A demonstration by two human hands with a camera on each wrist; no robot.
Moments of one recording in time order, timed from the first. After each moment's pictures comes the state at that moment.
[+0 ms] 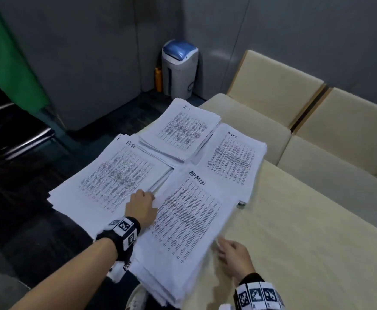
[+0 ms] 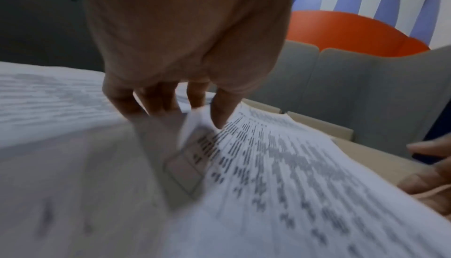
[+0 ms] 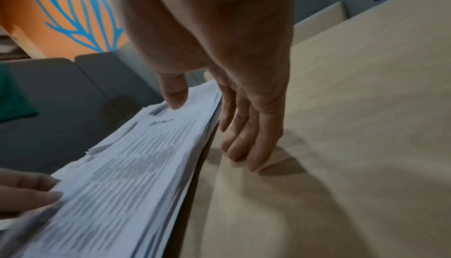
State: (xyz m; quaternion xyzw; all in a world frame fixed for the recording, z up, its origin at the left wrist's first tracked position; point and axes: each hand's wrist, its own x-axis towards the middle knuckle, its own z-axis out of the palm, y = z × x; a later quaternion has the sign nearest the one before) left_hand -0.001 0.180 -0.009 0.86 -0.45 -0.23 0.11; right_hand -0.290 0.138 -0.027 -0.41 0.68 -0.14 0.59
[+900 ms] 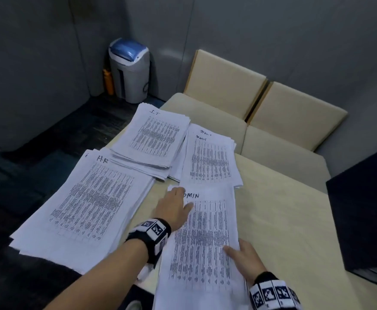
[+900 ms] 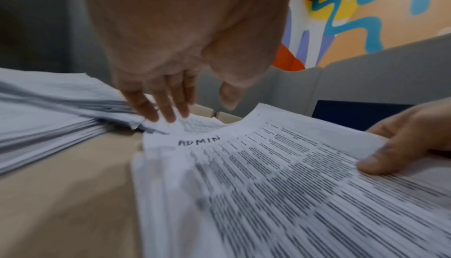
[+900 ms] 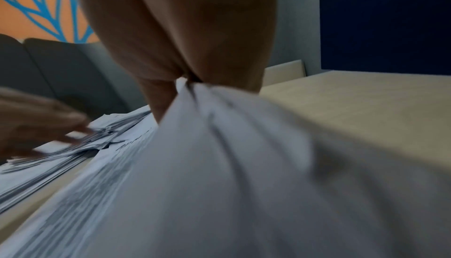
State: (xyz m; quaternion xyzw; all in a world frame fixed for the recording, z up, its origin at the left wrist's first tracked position) left_hand -0.048 0.119 0.019 0.69 -0.64 -0.28 0.19; right_hand -0.296 0.167 0.025 -0.52 0.68 -0.14 0.50
